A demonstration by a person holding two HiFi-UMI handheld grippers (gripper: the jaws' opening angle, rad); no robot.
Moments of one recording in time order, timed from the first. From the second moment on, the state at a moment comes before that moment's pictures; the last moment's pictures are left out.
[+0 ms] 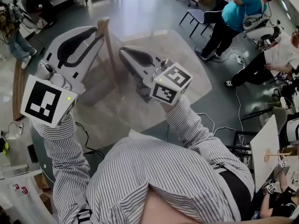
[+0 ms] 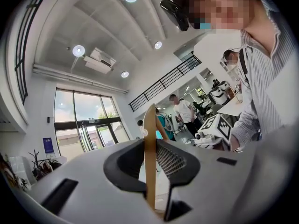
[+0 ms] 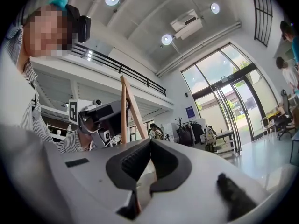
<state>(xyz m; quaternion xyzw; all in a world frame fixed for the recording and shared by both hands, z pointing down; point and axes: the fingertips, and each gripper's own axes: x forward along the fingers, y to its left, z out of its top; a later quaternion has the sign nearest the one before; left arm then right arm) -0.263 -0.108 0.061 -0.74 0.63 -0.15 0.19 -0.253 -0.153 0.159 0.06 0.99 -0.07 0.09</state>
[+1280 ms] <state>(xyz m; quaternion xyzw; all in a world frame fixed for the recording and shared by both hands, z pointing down) -0.363 -0.125 0.000 -0.66 0.70 -0.11 0.23 -0.290 -0.159 0.158 0.08 0.99 -0.08 0.05</state>
